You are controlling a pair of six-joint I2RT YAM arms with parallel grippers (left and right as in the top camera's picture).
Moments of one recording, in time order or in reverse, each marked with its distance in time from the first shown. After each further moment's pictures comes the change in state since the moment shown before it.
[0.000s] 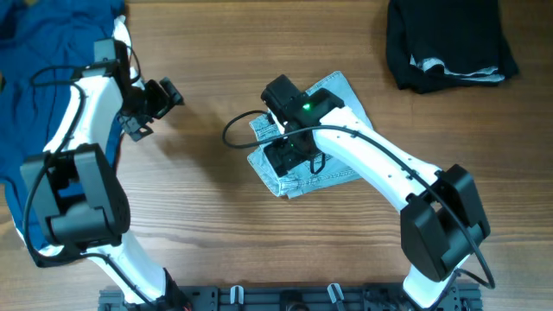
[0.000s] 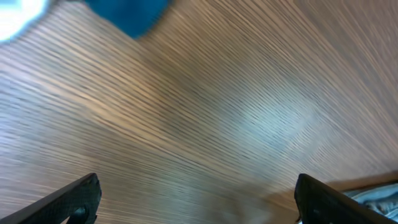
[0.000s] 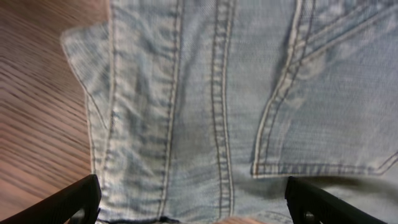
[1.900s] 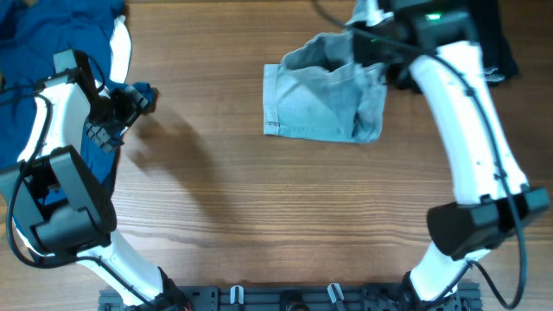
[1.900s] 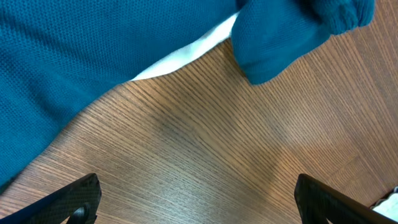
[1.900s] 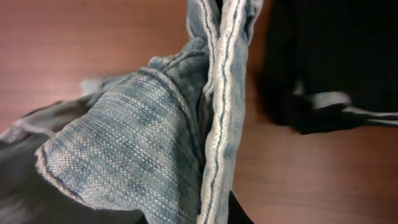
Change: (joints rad) left arm 0.148 0.000 0.000 -0.041 -0.046 -0.003; right arm -0.438 0.002 0.632 -0.201 0.096 0.037
